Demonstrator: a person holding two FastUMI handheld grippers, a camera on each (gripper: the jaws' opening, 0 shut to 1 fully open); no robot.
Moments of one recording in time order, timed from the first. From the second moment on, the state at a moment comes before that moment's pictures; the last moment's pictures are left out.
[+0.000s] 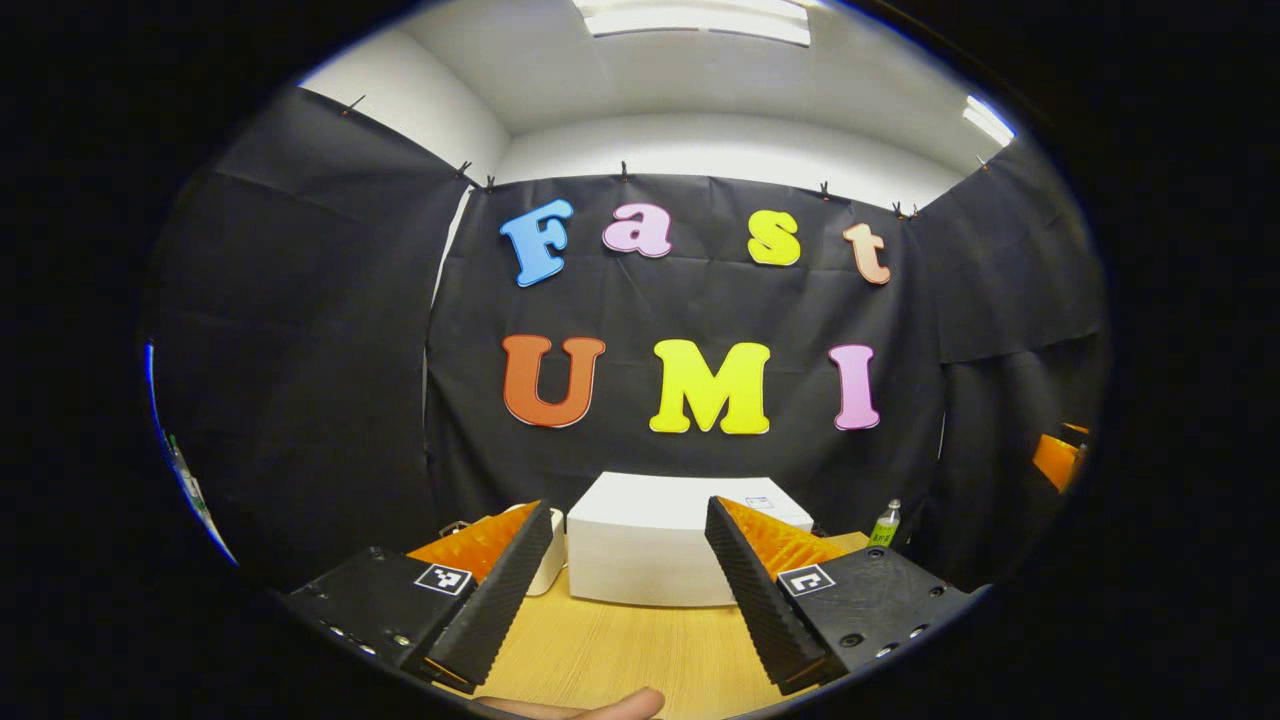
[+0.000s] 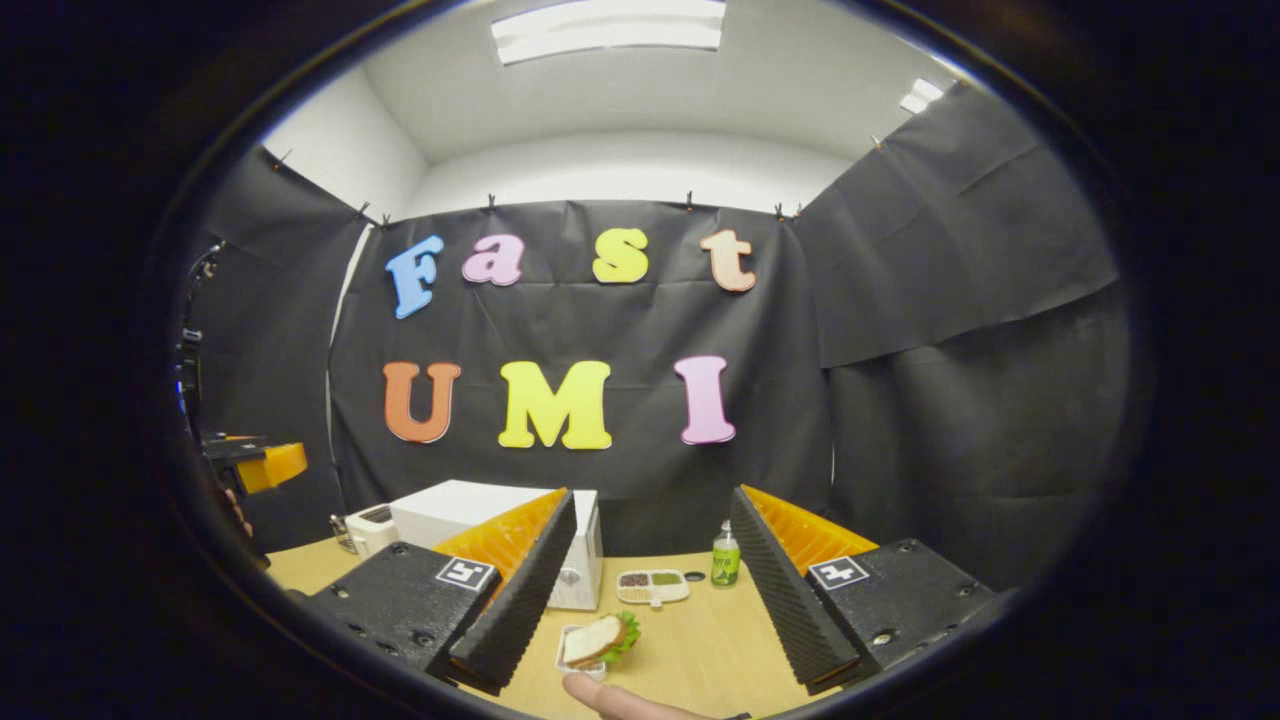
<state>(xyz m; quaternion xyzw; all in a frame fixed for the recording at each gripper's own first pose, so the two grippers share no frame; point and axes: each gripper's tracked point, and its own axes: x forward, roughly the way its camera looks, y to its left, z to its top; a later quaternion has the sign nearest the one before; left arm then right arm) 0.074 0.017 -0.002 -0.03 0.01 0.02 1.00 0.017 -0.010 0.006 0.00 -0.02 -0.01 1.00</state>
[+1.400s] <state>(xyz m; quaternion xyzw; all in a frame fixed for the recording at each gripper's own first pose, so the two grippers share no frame) 0.289 -0.150 -0.235 -0.01 0.10 -0.08 0.99 0.045 -0.034 -0.055 -0.01 -0.01 0.01 1.00</state>
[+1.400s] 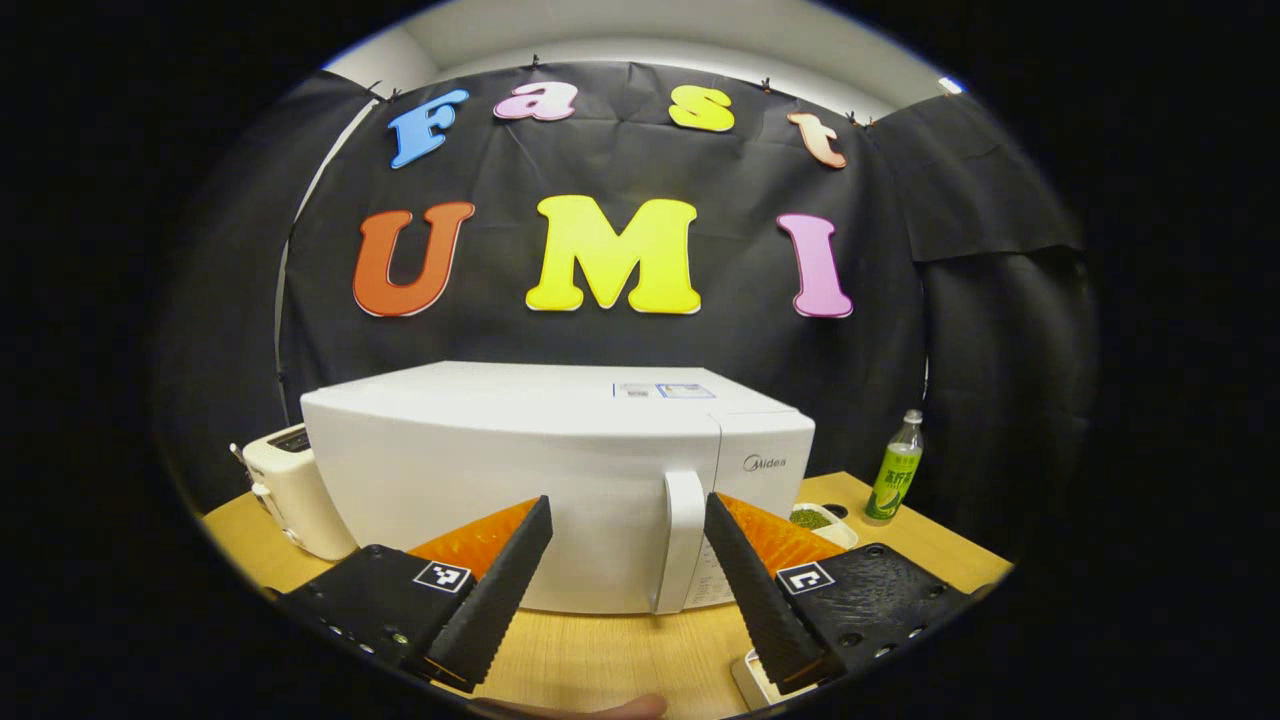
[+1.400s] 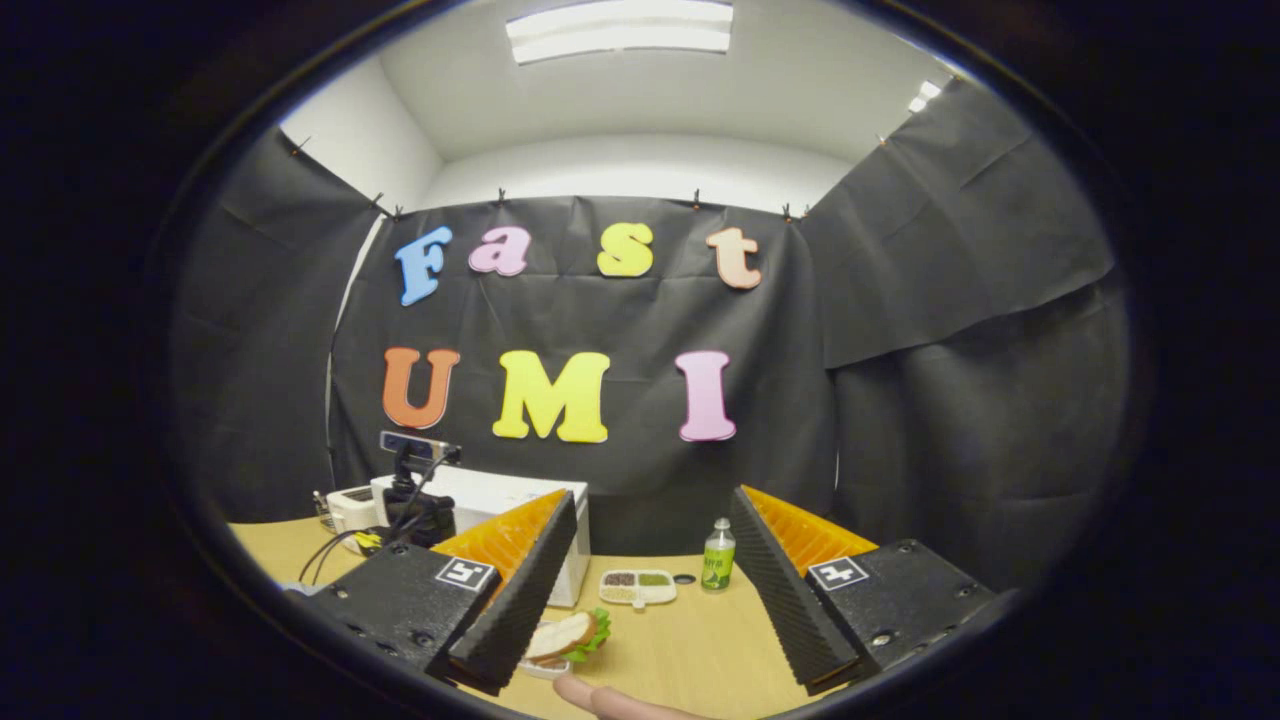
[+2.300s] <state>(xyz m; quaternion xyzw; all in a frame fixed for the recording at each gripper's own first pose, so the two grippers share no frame) 0.317 -0.171 -0.274 0.01 0.10 -0.06 0.99 0.067 -0.074 -0.101 0.03 0.04 0.01 1.00</state>
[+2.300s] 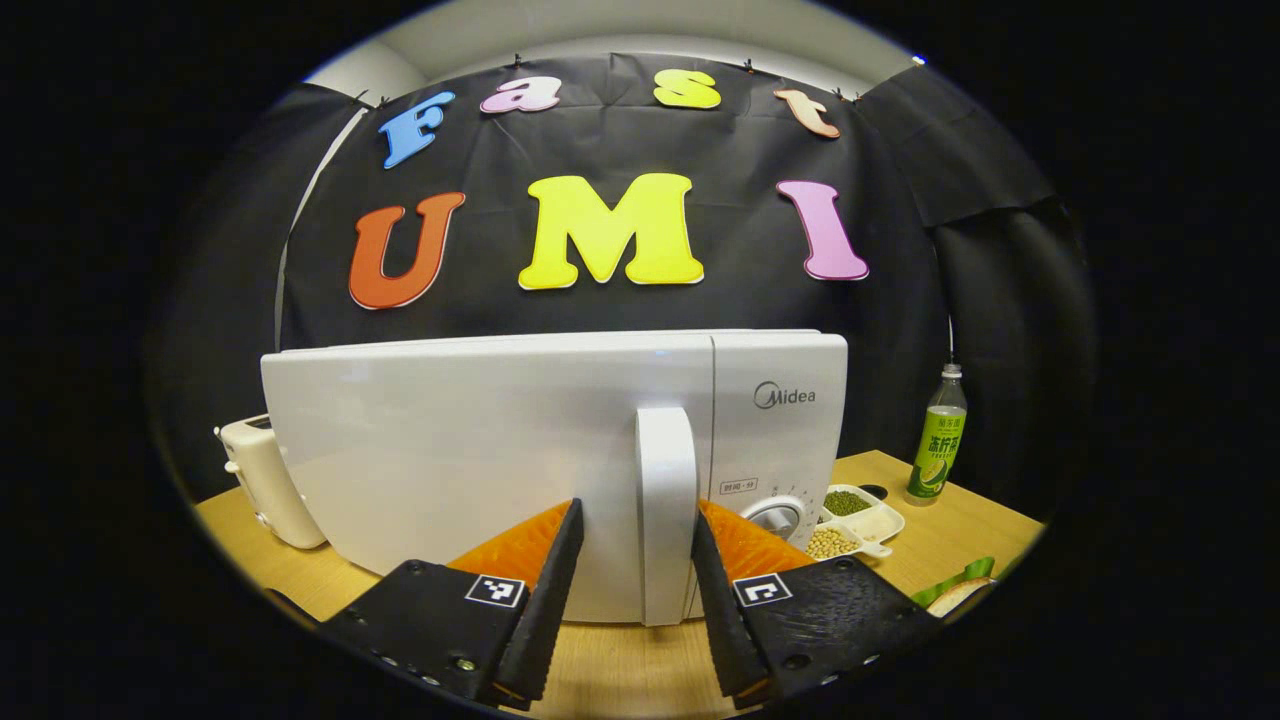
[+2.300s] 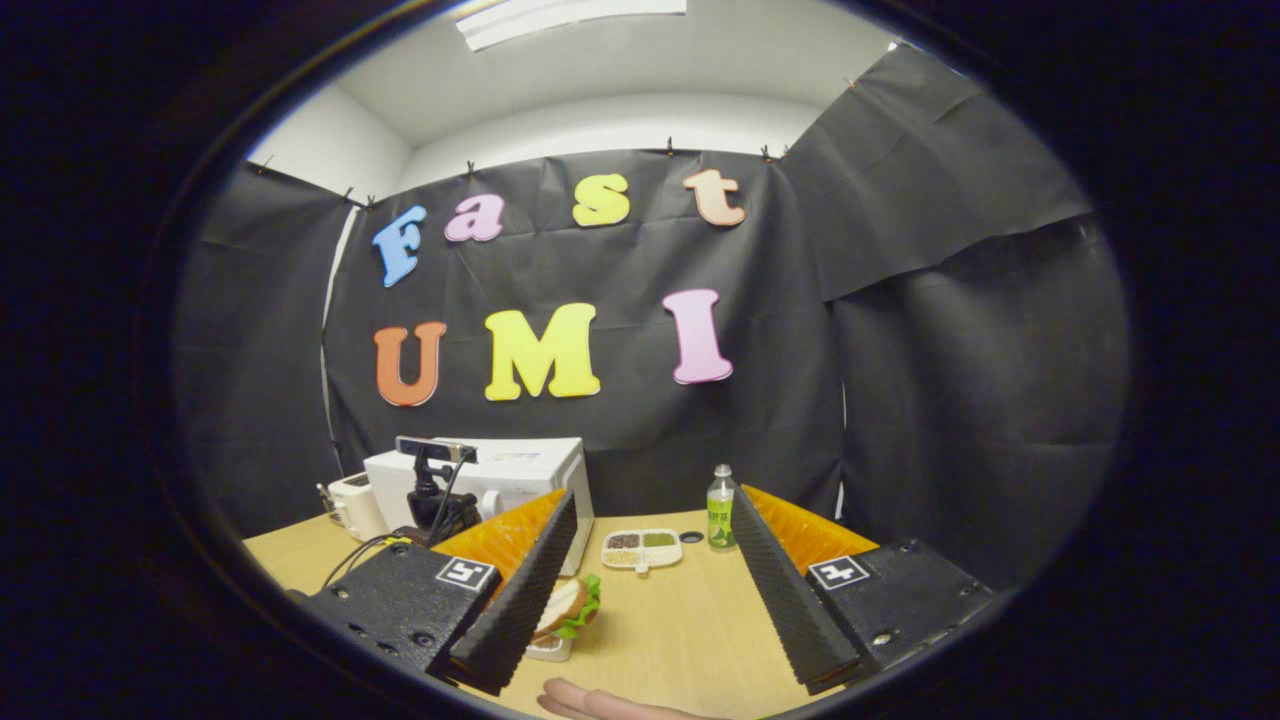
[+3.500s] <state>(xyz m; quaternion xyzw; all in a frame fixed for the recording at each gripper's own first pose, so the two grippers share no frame) 0.182 -0.124 -0.259 -0.01 0.09 -0.17 0.98 0.049 -0.065 -0.120 0.04 0.06 0.00 1.00</state>
